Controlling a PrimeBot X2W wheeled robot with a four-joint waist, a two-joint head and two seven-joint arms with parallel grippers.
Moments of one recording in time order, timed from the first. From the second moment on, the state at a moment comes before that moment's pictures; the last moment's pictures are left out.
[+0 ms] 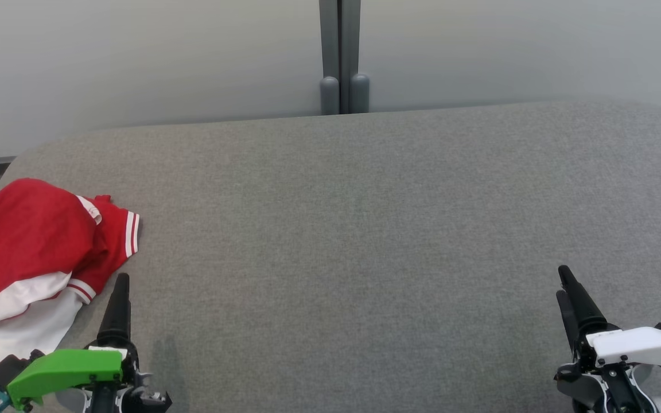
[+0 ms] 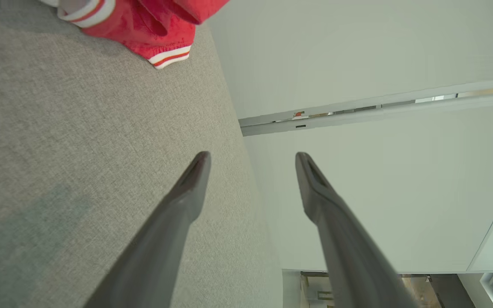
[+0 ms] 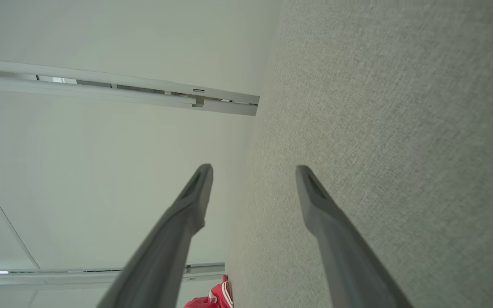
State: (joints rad) left arm -0.08 0.05 0.09 0.28 -1.45 -0.10 0.06; right arm -0.08 -0.06 -0.08 0.29 1.47 0.13 0.06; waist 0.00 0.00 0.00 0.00
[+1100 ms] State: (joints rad) left arm -0.08 0.10 -0.01 0.29 -0.83 -0.08 -0.07; right arm -0.09 -0.10 0.00 0.26 0.90 0.13 -0.06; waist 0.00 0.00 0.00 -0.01
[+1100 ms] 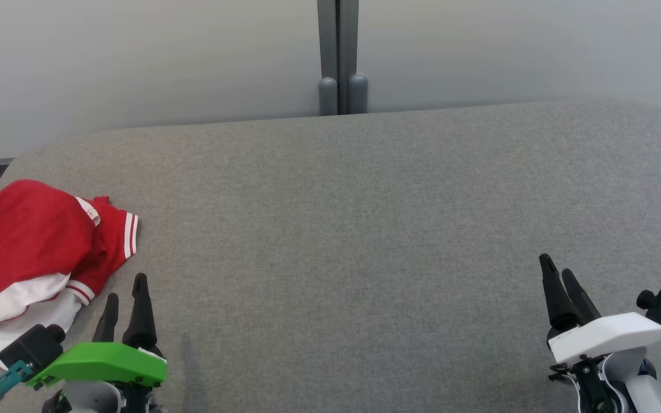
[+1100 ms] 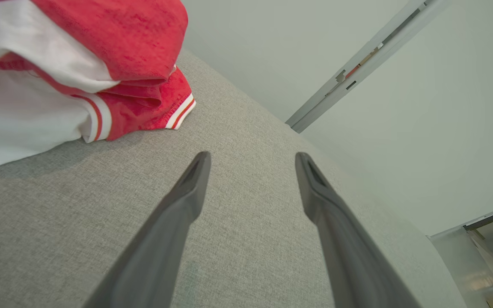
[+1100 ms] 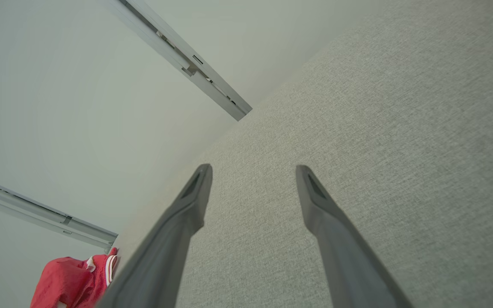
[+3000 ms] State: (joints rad) left arm -0.07 0.11 -0.09 0.36 -0.23 -0.04 -0.22; right arm -0.08 -0.07 0.00 0.28 0.25 0.13 -0.22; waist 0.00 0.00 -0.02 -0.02
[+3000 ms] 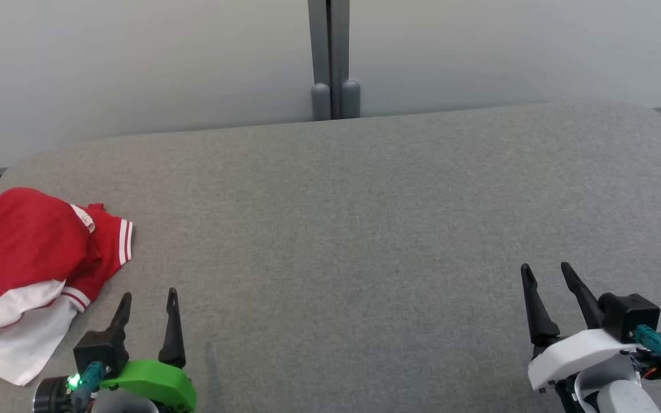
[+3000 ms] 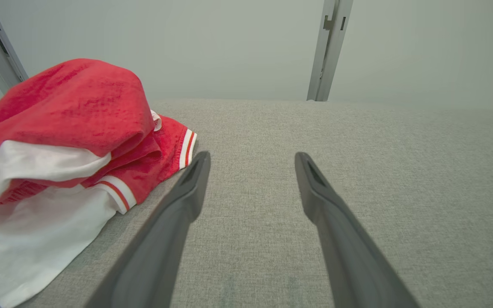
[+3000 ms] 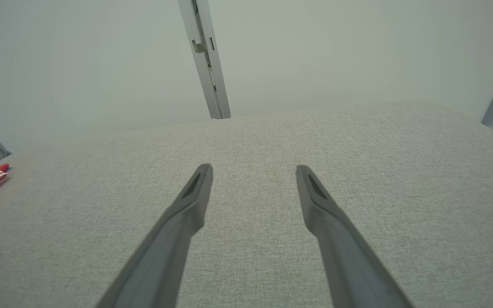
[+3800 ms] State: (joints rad) left arm -0.04 0.09 0.00 0.43 -0.06 -0.06 -0.26; right arm -0.06 -0.05 0.10 0.31 0.11 0.13 -0.26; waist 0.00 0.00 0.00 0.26
